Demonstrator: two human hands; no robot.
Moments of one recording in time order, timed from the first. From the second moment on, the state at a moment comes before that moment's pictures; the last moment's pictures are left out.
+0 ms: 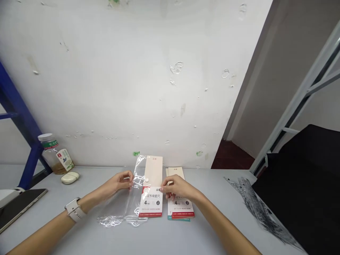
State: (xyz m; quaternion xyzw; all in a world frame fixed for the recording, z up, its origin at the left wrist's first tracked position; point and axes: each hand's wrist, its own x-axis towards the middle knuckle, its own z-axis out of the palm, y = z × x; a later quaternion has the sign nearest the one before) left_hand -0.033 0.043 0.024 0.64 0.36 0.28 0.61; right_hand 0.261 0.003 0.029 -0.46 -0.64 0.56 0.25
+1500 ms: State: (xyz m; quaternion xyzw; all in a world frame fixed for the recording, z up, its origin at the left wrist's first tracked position) left_hand -0.060 0.041 0.065 0.67 0.51 0.12 0.53; right_hand 0.310 0.019 0.023 -0.64 -0.59 0.48 0.13
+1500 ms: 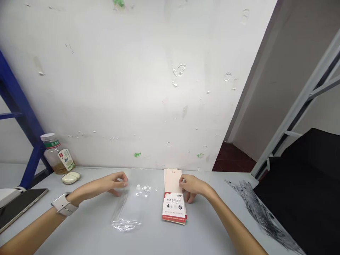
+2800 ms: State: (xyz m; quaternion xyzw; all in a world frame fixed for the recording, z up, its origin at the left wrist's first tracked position) left_hand -0.029 0.027 0.005 0.86 0.44 0.15 0.19; right_hand 0.290 0.010 0.035 -0.56 -0.57 0.54 0.27
